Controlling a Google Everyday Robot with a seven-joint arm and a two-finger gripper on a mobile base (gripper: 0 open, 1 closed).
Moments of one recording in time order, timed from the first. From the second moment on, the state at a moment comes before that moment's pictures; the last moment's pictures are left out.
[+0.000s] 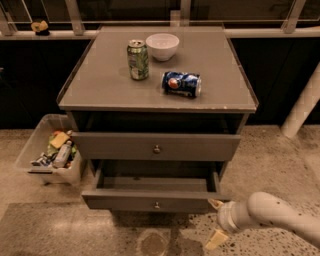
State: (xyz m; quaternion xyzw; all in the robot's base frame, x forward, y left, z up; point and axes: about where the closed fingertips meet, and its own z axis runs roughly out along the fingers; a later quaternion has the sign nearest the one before) arm 0.435 -0.198 0.417 -0.56 0.78 0.15 0.24
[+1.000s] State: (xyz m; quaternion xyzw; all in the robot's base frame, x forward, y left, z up) arm 0.522 -0.186 0.441 -0.52 0.79 0.14 0.29
